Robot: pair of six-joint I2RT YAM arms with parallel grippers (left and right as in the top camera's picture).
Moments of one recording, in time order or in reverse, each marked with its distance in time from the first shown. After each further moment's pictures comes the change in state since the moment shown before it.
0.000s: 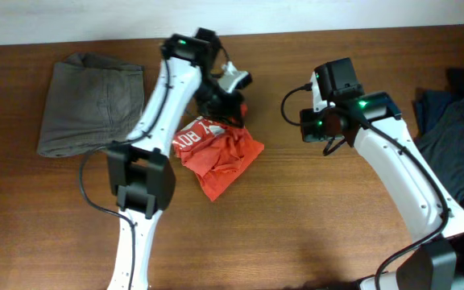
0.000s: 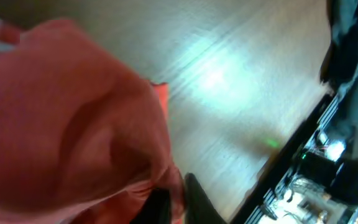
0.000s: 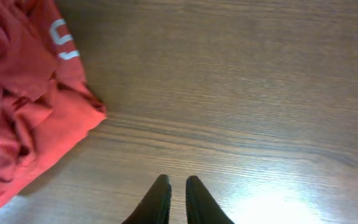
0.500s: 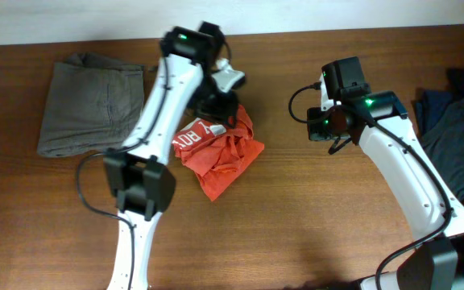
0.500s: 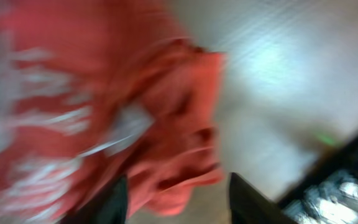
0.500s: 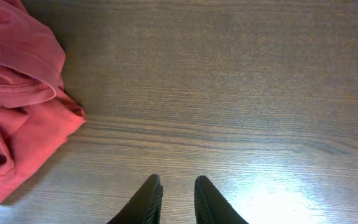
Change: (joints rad) left arm 0.004 -0.027 0.114 -0.134 -0.278 -0.033; right arm -0.027 0.000 0.000 -0.014 0.023 0.009
